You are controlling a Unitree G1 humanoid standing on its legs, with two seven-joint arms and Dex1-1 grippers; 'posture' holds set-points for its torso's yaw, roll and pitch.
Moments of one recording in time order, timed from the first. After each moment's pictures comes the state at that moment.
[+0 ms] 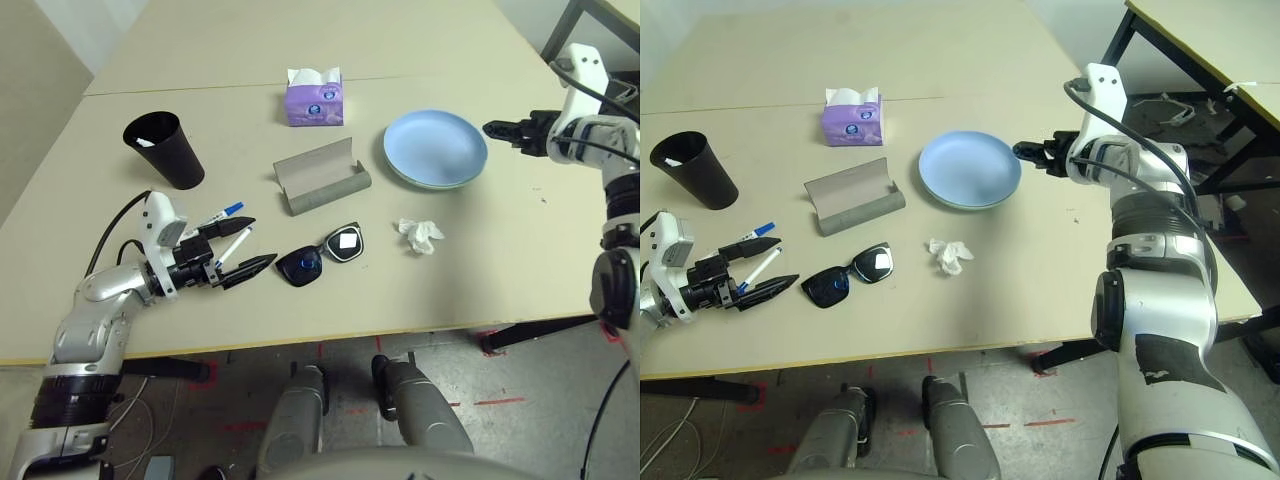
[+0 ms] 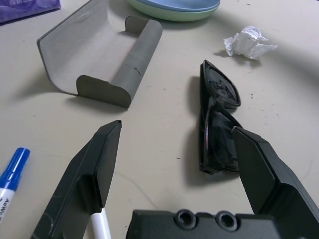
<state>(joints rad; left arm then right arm) -0.12 0.71 0.20 0.02 -0.51 0.18 -1.10 -1.12 -0.65 -0.09 0.75 0.18 0.74 0.68</state>
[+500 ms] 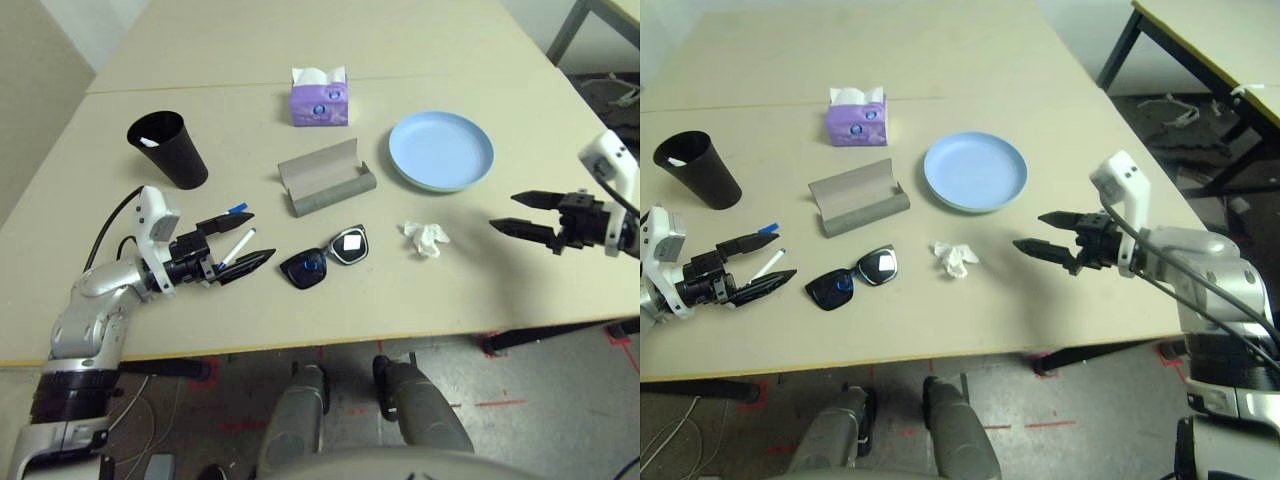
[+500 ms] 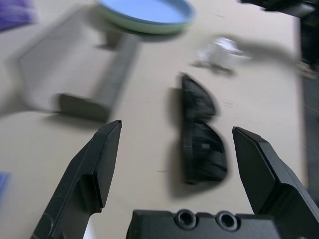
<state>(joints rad) -0.11 0.73 0.18 -0.02 -0.55 0.21 -1.21 -0.23 -0.82 -0.28 0.00 0.46 0.57 1.12</state>
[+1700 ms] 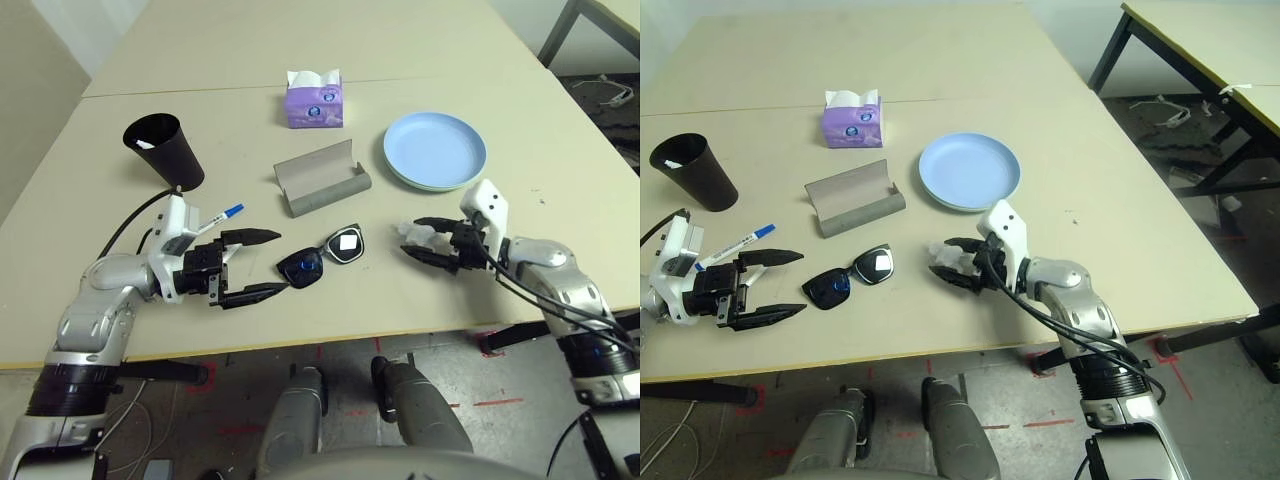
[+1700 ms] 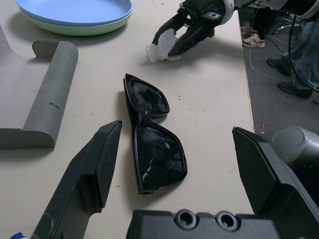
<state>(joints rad) -0.14 0.76 0.12 -0.02 -0.54 0.14 -1.33 -0.37 -0.55 0.10 0.08 0.26 0.28 0.99</state>
